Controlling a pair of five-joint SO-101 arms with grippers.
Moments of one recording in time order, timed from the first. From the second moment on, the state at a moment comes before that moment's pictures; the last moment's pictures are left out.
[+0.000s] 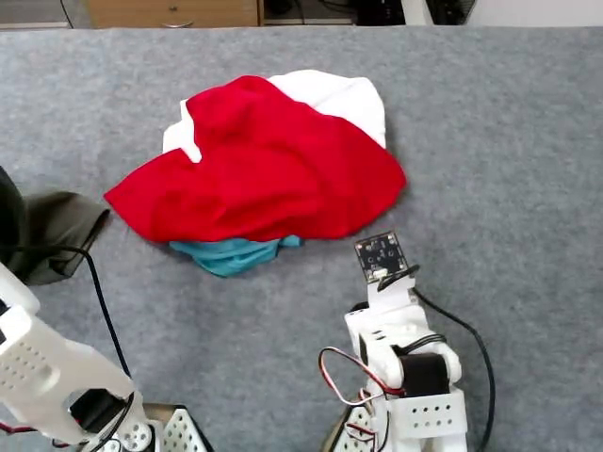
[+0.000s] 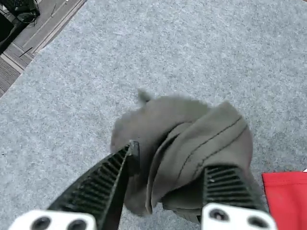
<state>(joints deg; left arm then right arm) -49.9 16.7 -60.7 97.5 -20.3 -9.0 -103.6 96.7 75.2 2.7</state>
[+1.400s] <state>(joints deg) -46.5 -4.0 -26.8 100.2 -44.5 -9.0 -103.6 96.7 75.2 2.7</state>
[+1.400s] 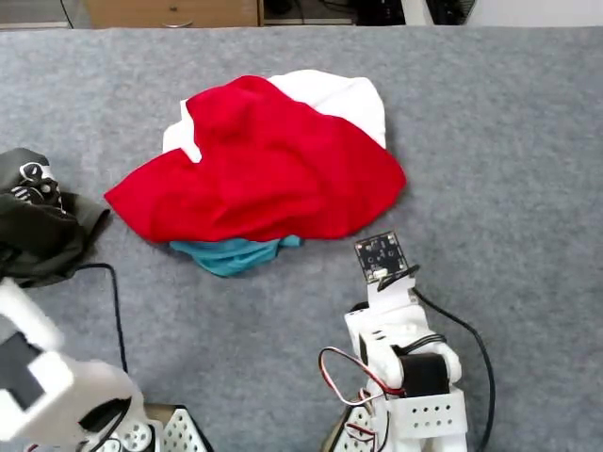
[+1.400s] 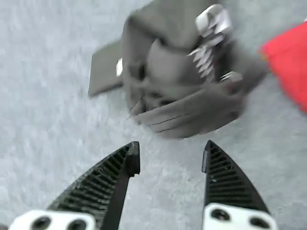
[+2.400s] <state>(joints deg) 12.4 13.6 -4.0 70.7 -8.7 -9.0 -103.6 96.7 75.2 2.7</state>
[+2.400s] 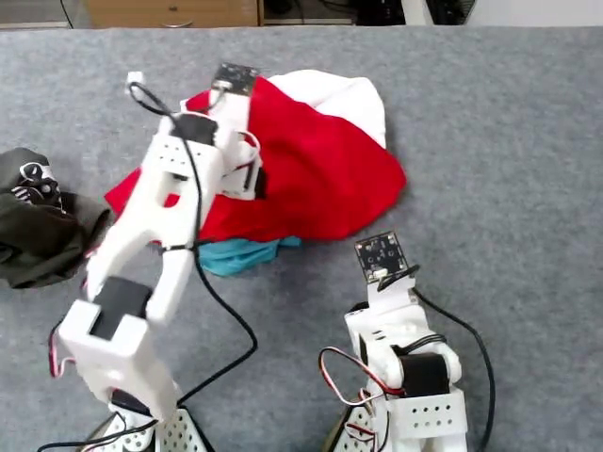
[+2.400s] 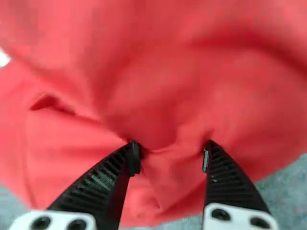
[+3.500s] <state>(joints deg) -17.3 7.5 -43.8 96.0 -8.7 -9.0 -103.6 96.7 75.2 2.7</state>
